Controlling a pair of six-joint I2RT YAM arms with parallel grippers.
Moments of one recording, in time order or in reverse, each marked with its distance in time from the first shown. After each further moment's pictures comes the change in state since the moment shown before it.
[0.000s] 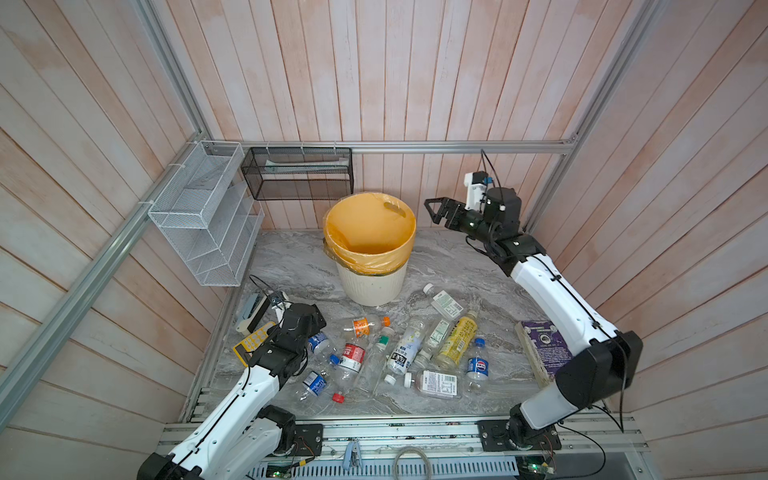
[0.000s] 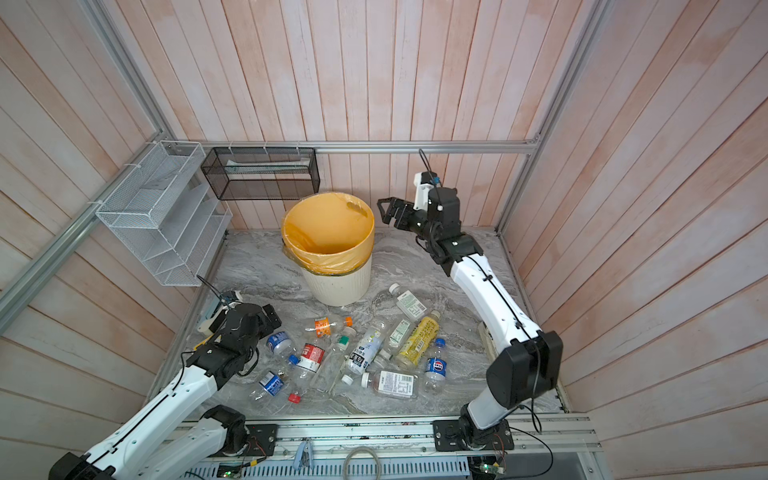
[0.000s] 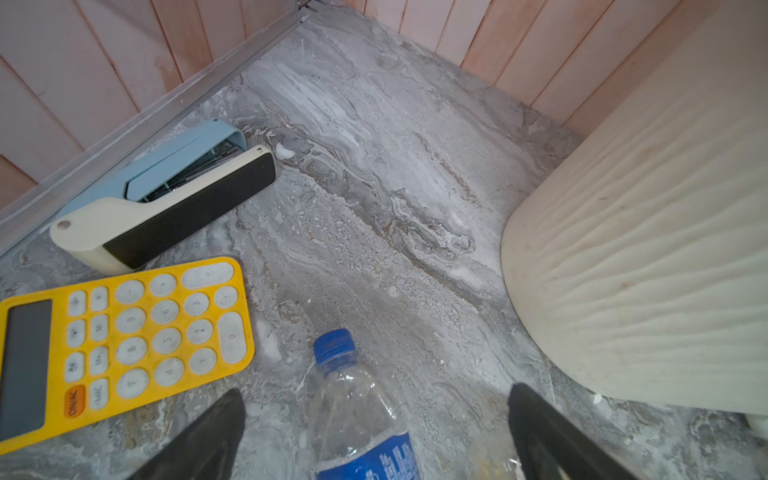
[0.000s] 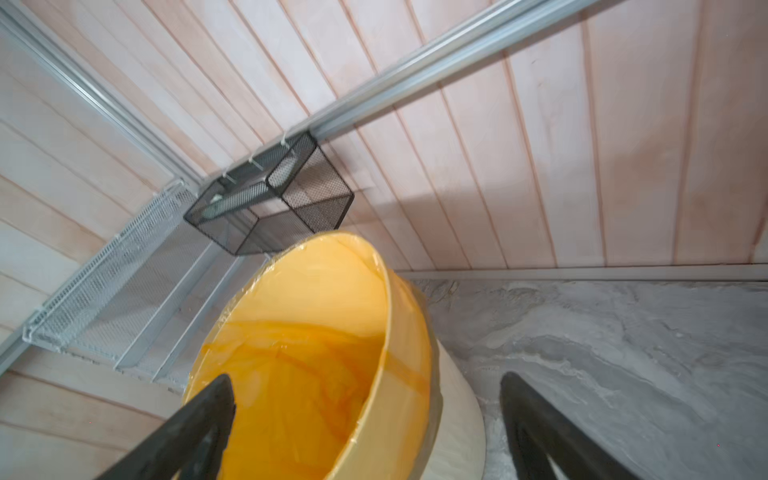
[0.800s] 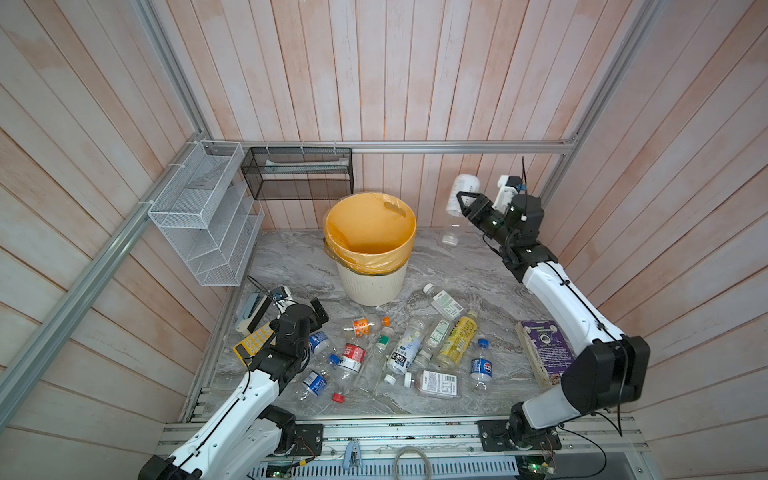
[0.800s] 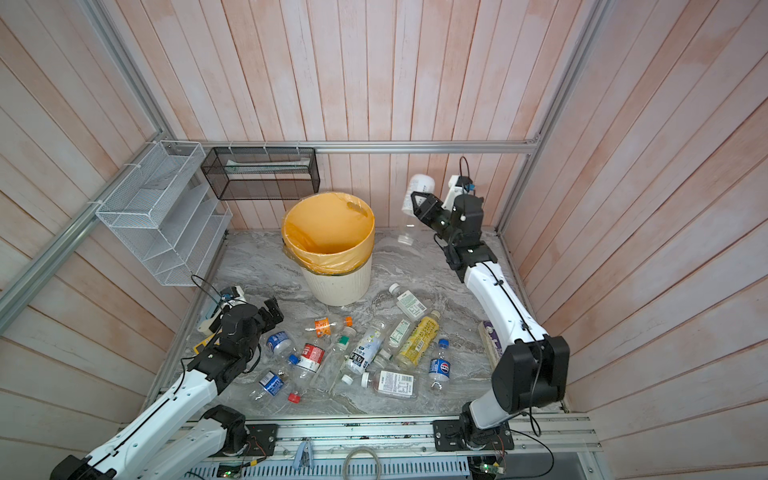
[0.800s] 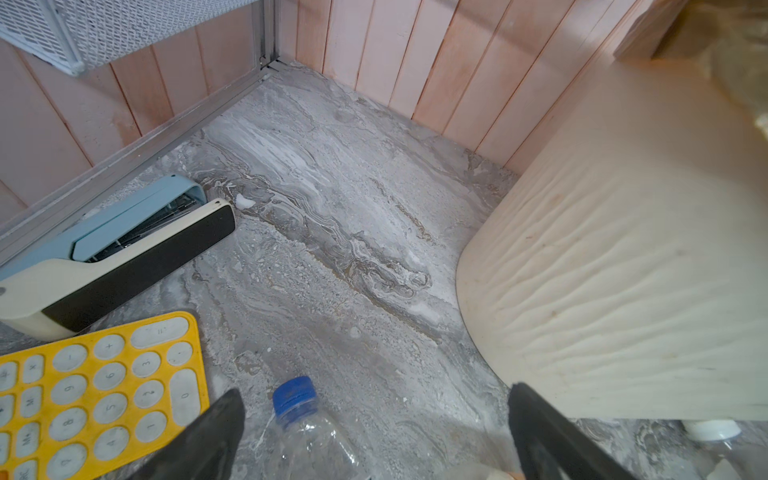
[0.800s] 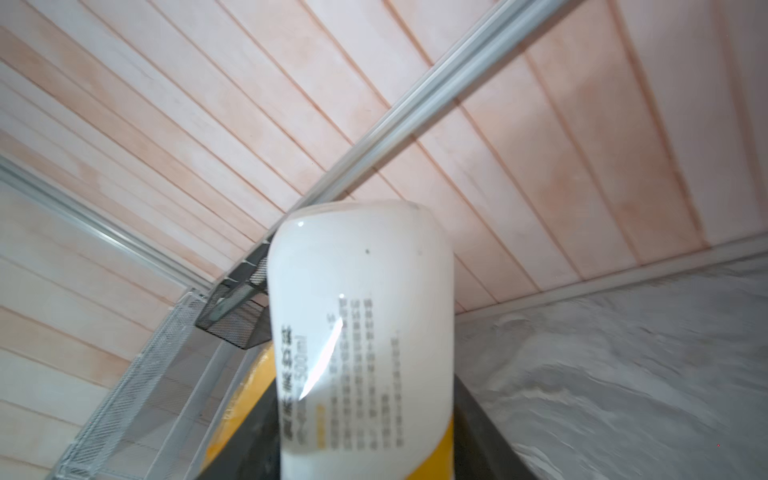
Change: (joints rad) left arm -0.003 -0.017 -0.059 0.222 0.019 0.099; right arm -0.063 0.088 0.042 0.221 -0.018 0.241
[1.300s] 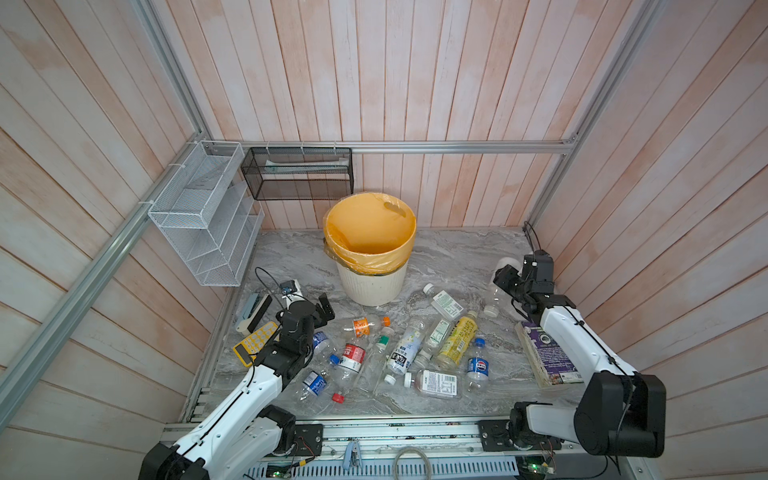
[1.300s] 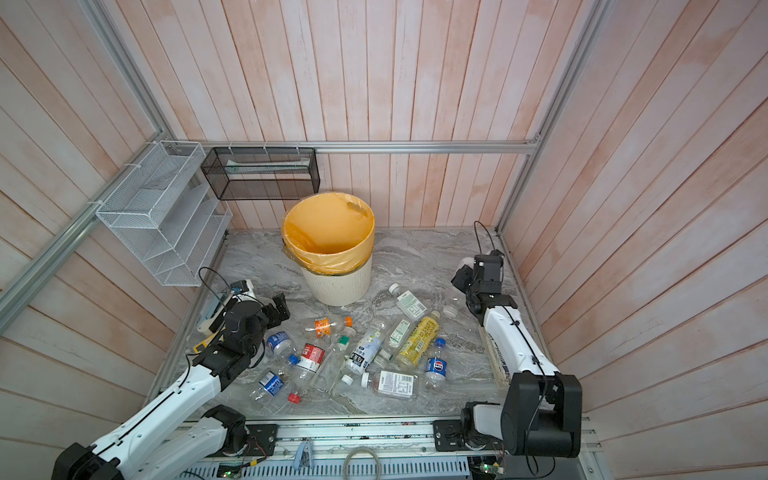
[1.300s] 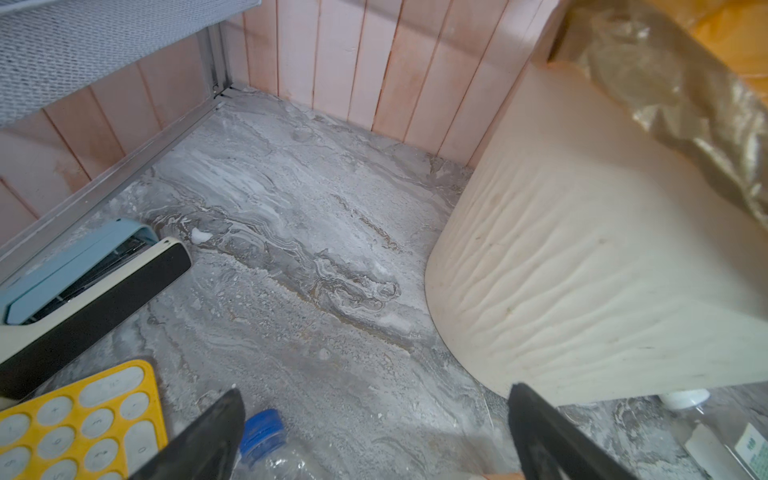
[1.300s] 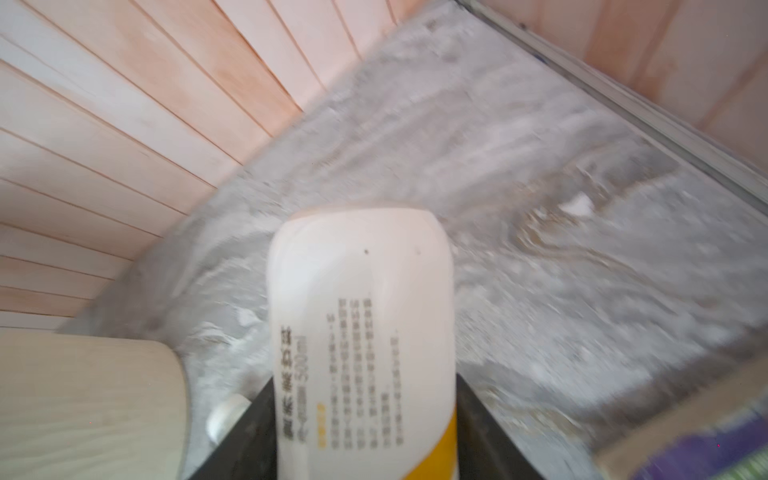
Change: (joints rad) left arm -0.021 0.032 0.013 0.102 0.030 0.096; right arm -0.281 -0.314 -0.642 -0.249 0.257 -0.177
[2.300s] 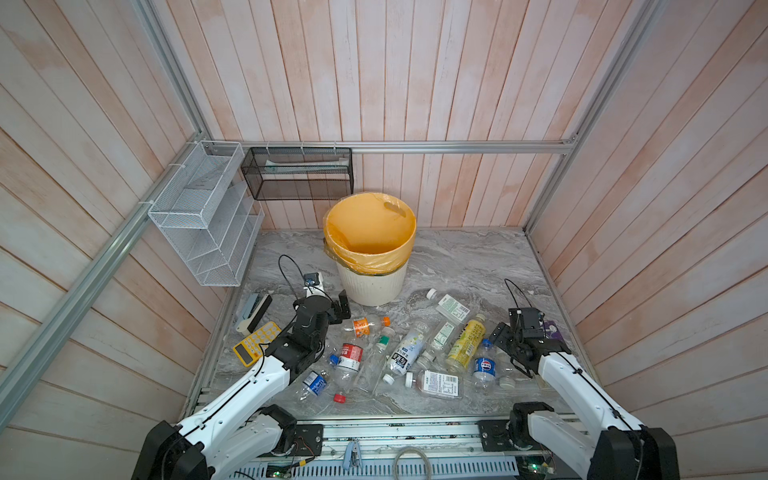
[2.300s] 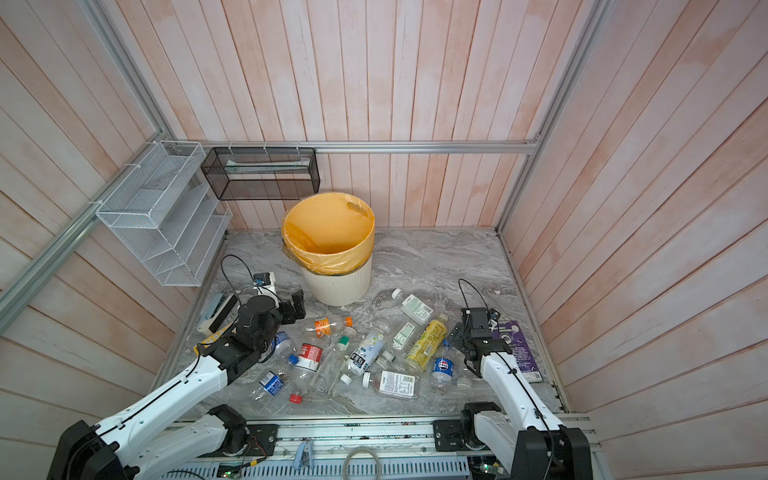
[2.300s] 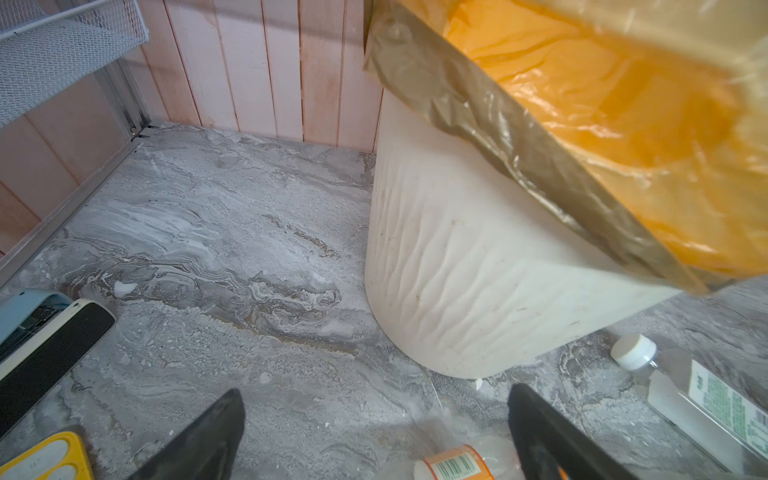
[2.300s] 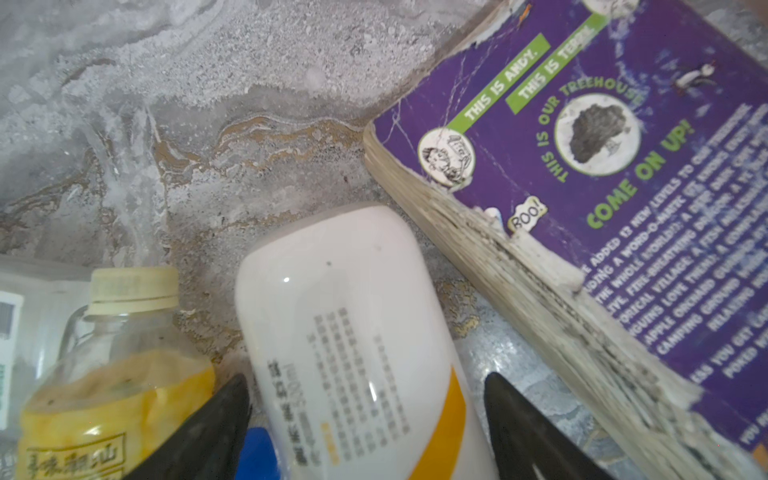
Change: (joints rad) left arm -0.146 0.098 0.087 0.043 0.008 0.130; right arm 0.076 -0.312 -0.444 -0.336 0.246 0.078
